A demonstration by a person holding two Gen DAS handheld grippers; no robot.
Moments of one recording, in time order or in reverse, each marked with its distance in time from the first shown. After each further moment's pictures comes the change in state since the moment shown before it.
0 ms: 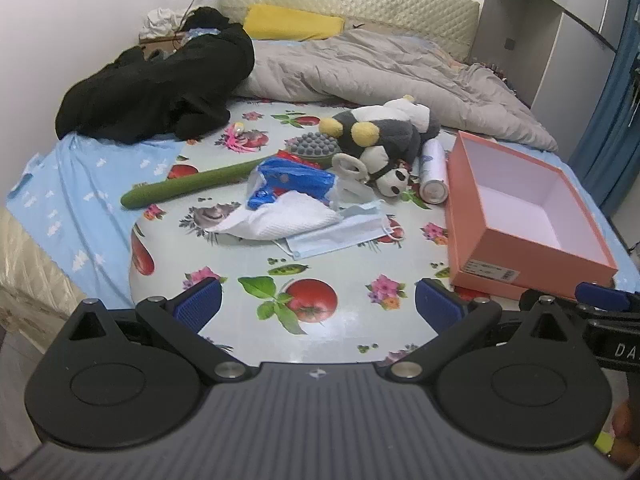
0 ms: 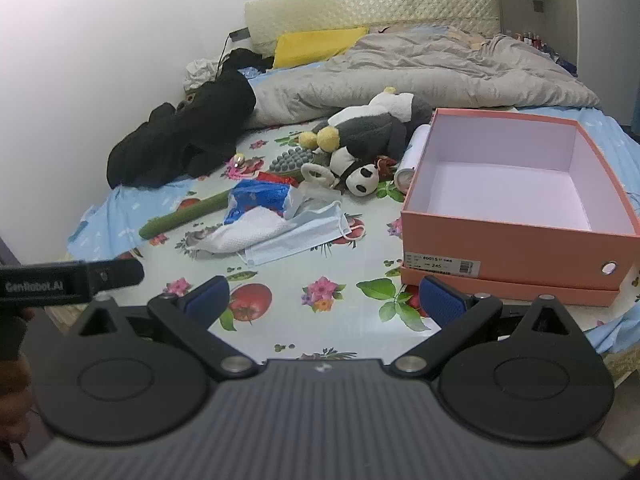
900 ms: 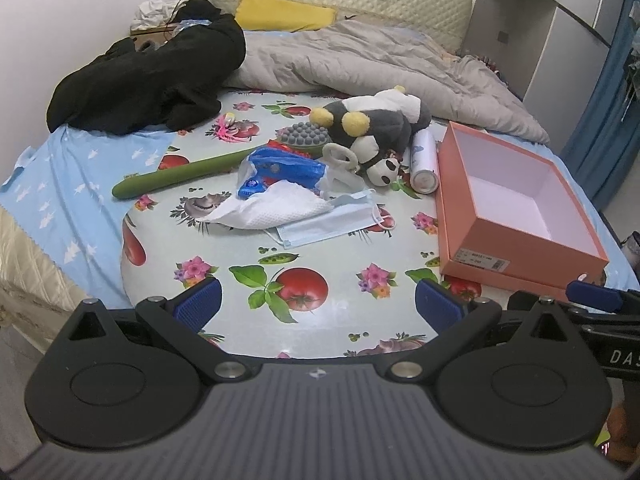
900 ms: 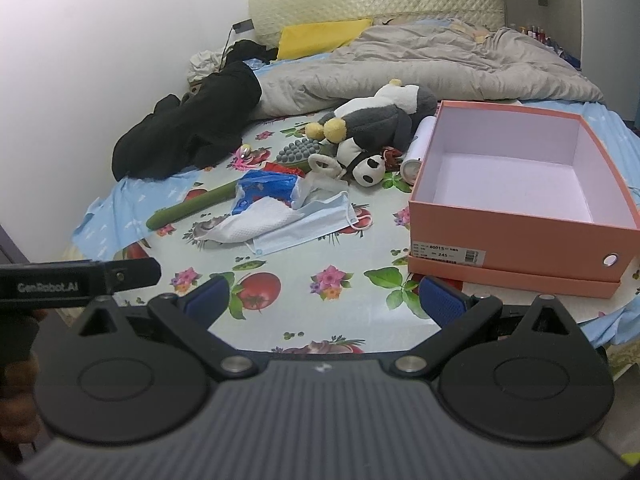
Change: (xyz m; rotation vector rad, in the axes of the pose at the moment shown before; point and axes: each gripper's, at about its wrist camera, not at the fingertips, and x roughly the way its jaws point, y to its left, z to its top) left arm -0.001 0.000 -0.002 -0.002 0.034 -0.032; right arm -0.010 0.005 -0.004 0.001 0.016 0.018
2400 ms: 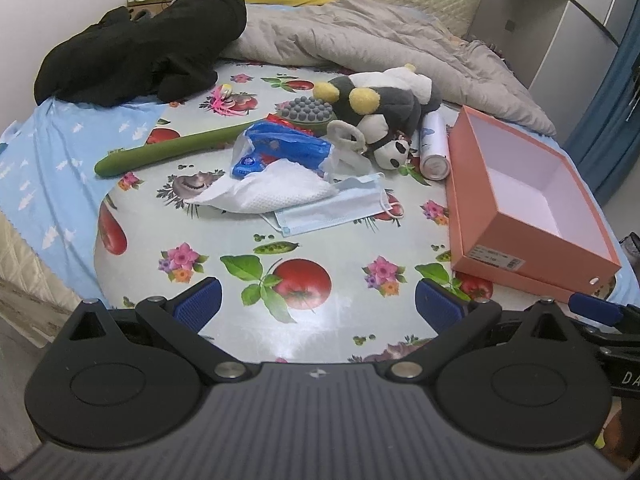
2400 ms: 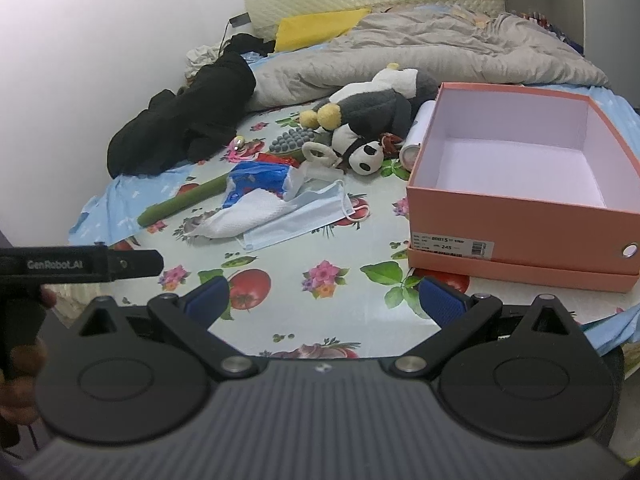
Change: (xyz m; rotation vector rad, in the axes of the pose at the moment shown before) left arm 0.053 0.014 0.008 -0.034 0.071 -0.021; right arm 0.033 -0.017 -0.001 0.021 0.027 0.014
